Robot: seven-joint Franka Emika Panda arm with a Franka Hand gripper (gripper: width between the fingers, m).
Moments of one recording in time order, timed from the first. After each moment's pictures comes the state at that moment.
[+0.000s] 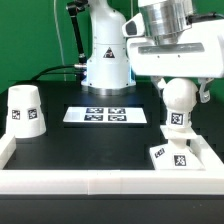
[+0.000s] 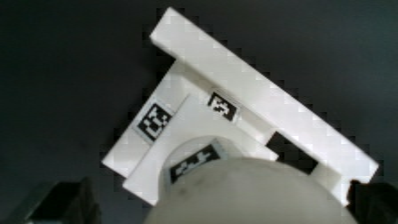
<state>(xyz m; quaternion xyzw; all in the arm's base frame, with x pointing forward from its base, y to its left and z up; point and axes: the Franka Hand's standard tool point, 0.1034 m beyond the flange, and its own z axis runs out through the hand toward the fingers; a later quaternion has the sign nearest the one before) 0.557 0.103 0.116 -0.92 0.38 0.05 0.12</state>
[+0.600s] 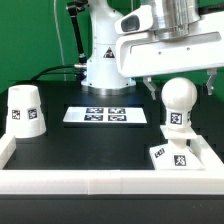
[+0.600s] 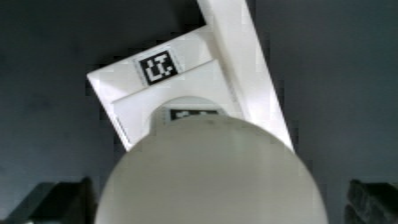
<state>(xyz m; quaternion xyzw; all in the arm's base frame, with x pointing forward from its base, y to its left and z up) 0.565 0.102 0.123 -0.99 0.12 0.01 0.11</state>
